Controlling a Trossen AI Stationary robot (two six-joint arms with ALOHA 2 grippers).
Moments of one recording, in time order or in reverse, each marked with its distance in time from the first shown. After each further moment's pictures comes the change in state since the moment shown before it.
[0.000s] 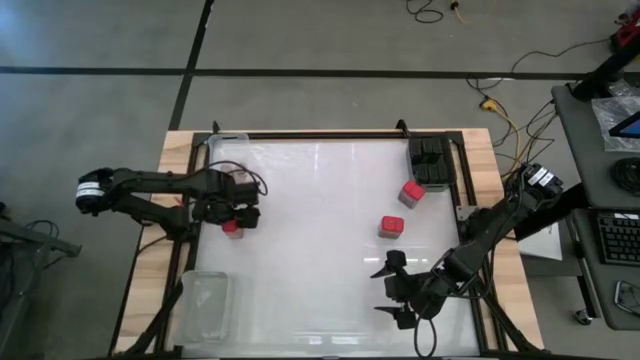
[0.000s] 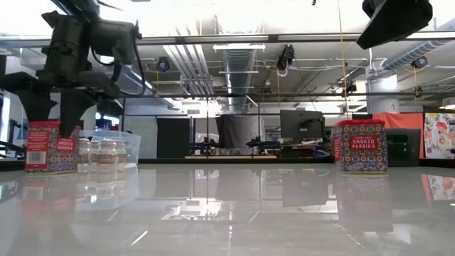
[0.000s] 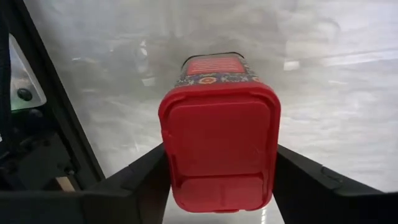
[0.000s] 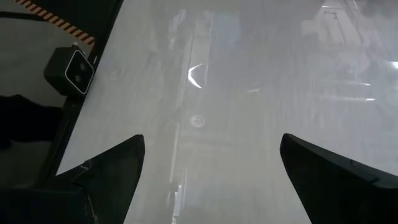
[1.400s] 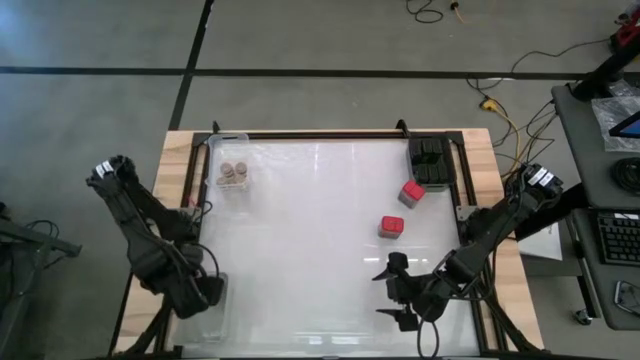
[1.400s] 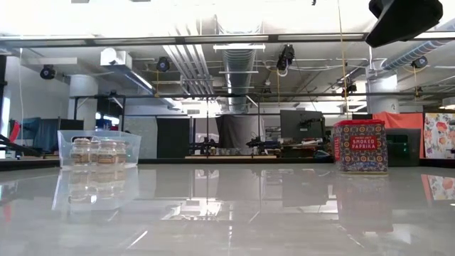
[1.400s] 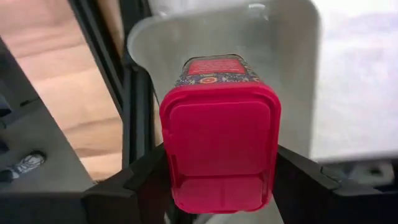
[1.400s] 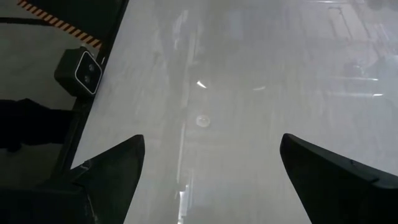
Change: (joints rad) left arm -1.112 0.088 0.417 -0.187 0.100 -1.055; right arm 0.018 0.000 -0.001 0.000 0.001 0.042
